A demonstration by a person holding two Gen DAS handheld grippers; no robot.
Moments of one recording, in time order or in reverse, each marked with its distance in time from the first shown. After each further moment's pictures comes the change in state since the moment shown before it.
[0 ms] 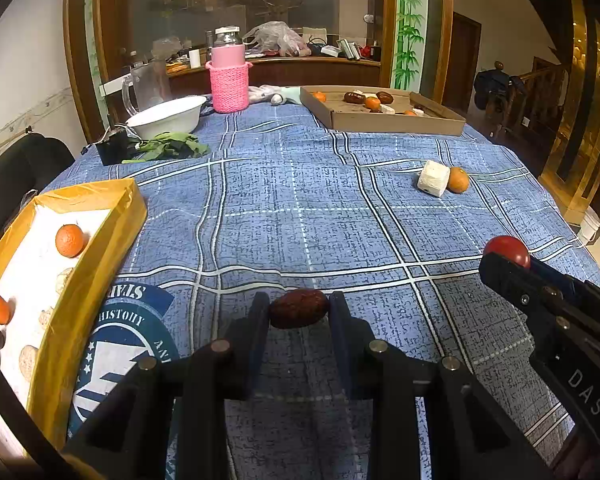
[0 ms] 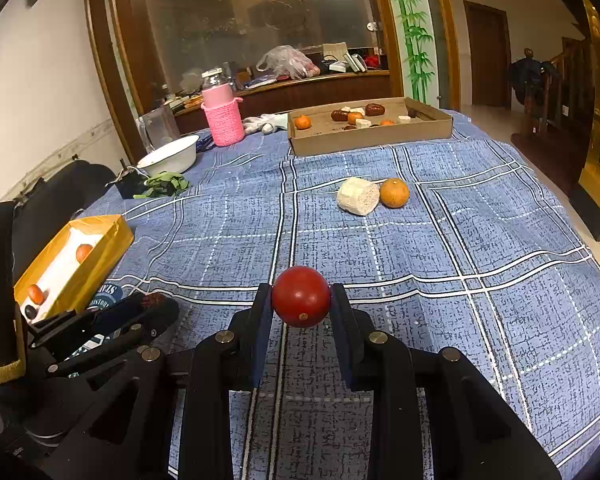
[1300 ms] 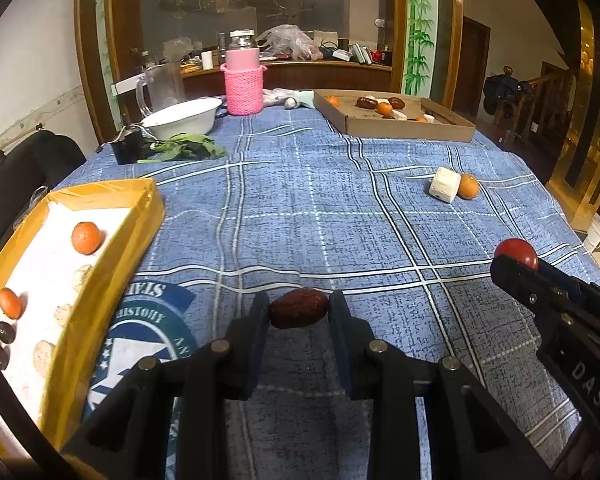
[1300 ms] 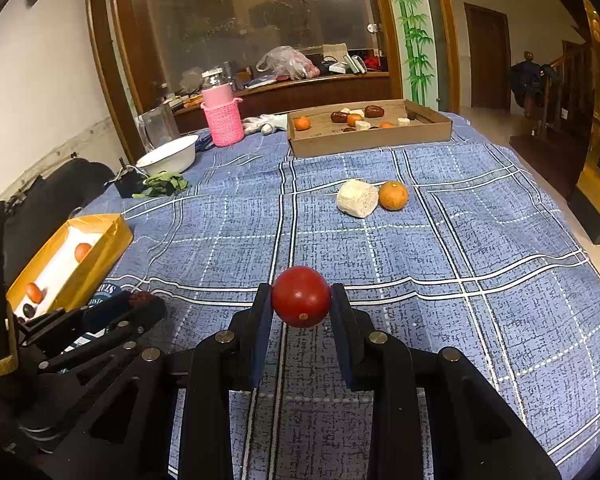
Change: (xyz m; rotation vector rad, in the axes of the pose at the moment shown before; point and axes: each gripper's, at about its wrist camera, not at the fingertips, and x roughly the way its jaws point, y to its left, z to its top) left arm -0.009 0.009 0.001 -0.024 -0.012 0.036; right arm -0.003 0.000 0.002 -0.008 -0.005 -0.008
